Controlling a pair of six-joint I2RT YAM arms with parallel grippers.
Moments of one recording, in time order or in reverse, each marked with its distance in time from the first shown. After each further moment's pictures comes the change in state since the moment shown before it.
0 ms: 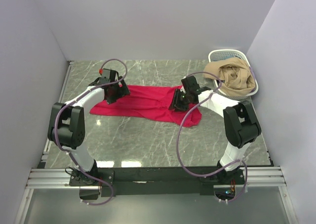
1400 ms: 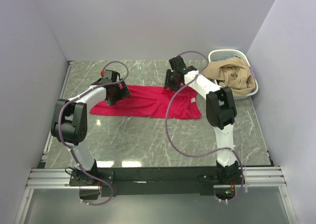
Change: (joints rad) left arm 0.000 0.063 0.014 -0.019 -0.017 0.015; right arm 0.014 0.400 0.651 -0.211 0.229 -0.080
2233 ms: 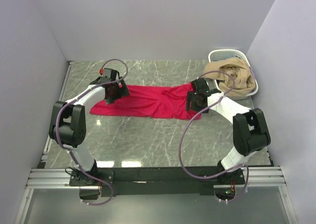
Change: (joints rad) left arm -0.003 -0.028 0.015 -0.031 -0.028 0.009; right arm -0.098 -0.534 -0.704 0.053 0.200 -0.112
